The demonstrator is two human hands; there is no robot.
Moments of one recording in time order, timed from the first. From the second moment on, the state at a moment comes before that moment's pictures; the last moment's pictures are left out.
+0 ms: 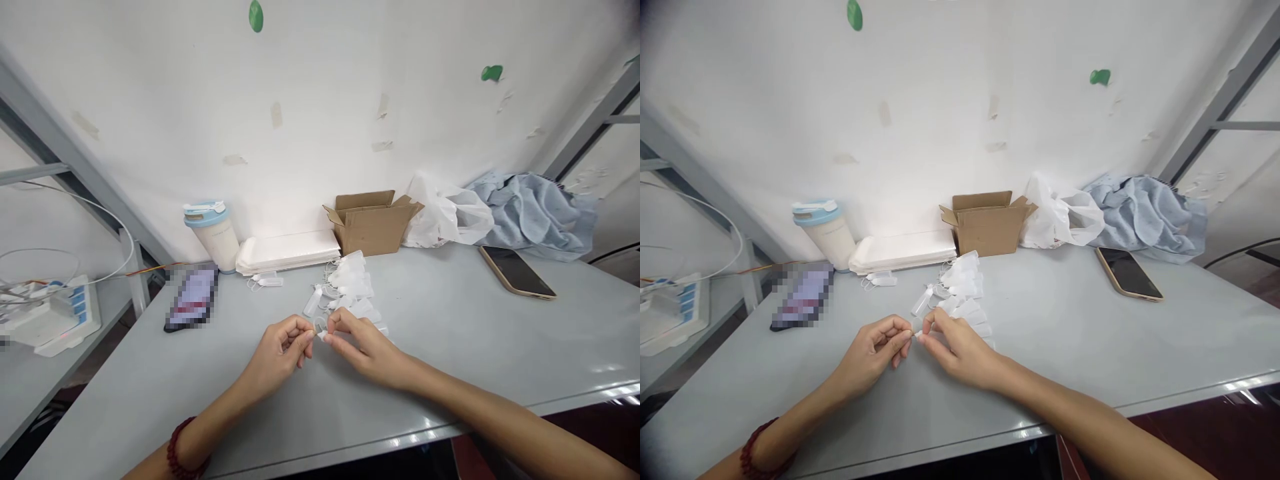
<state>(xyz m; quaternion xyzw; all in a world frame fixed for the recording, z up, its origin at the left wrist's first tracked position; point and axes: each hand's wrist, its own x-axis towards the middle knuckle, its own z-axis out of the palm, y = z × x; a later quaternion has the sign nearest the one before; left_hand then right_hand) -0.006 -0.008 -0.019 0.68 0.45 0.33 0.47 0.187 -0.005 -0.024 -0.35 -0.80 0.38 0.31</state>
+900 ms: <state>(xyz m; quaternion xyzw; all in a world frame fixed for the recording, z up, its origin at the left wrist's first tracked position) -0.016 -0.002 -0.006 0.71 0.44 0.33 0.45 0.183 -0.005 -0.020 -0.33 -0.78 0.38 0.36</state>
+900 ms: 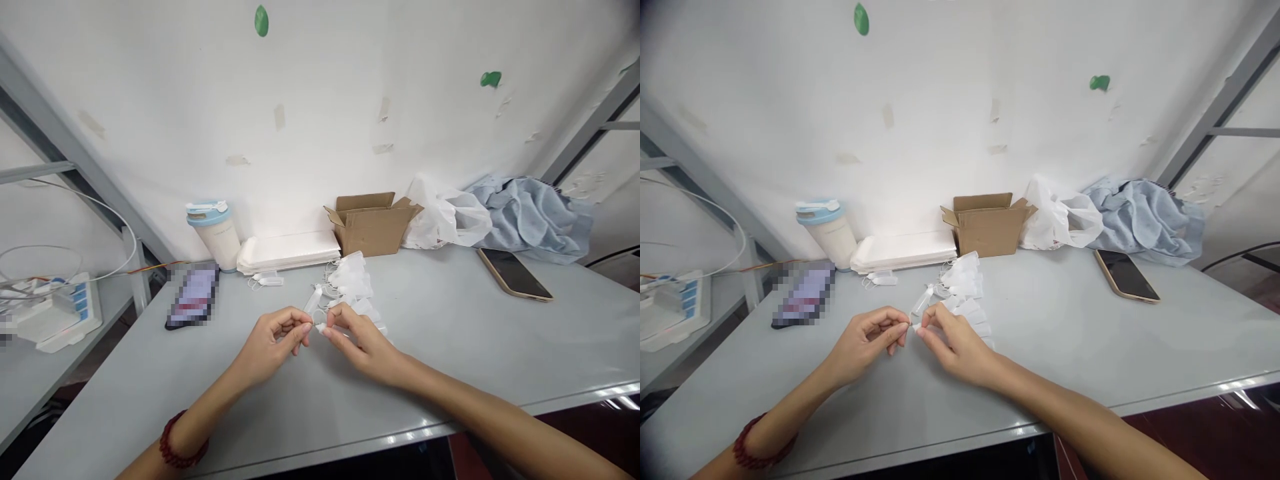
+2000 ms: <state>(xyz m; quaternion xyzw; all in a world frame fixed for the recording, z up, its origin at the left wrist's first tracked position) -0.091 0.068 -0.031 0.58 0.70 0.33 0.28 0.171 0.012 -0.028 -0.34 -0.92 -0.08 0.19</state>
